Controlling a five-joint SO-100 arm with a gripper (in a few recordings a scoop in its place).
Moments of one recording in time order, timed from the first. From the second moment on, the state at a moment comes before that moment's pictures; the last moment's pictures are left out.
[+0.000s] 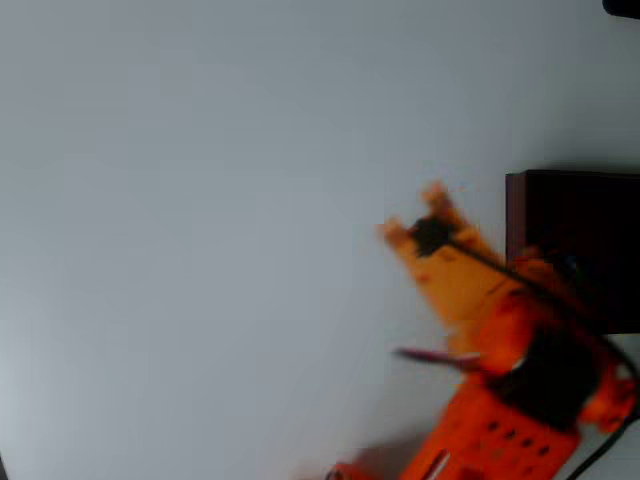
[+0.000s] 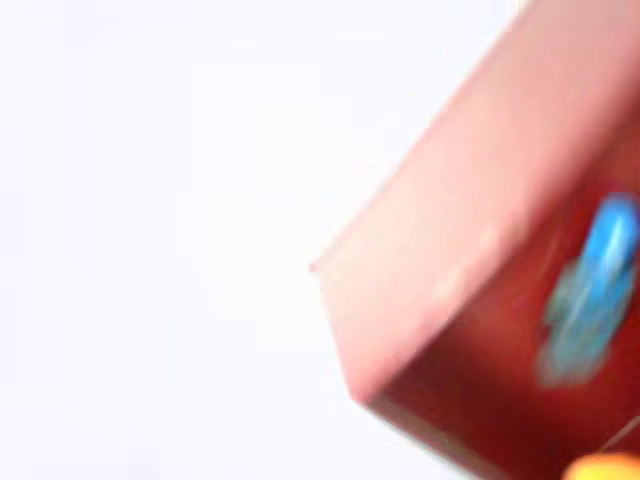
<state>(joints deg) 22.4 110.2 88.1 98.4 15.0</state>
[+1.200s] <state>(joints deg) -22.8 192.0 167.5 78.5 7.0</state>
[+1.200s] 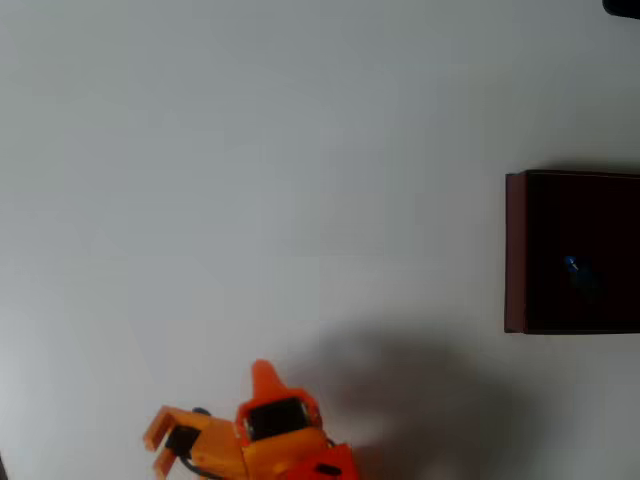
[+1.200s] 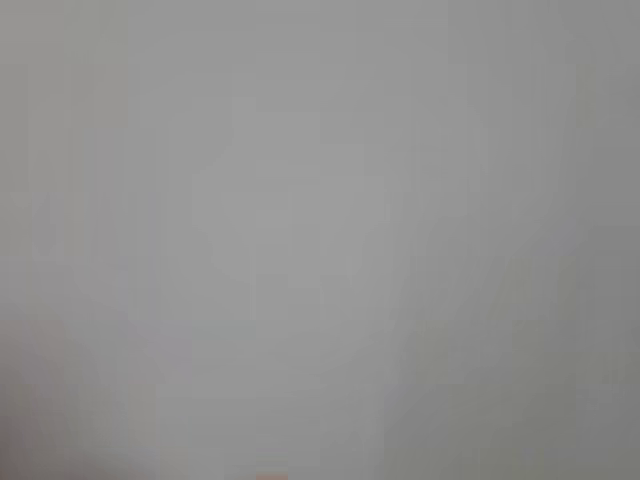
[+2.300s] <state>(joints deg) -36.7 194.6 173.1 76.3 0.3</state>
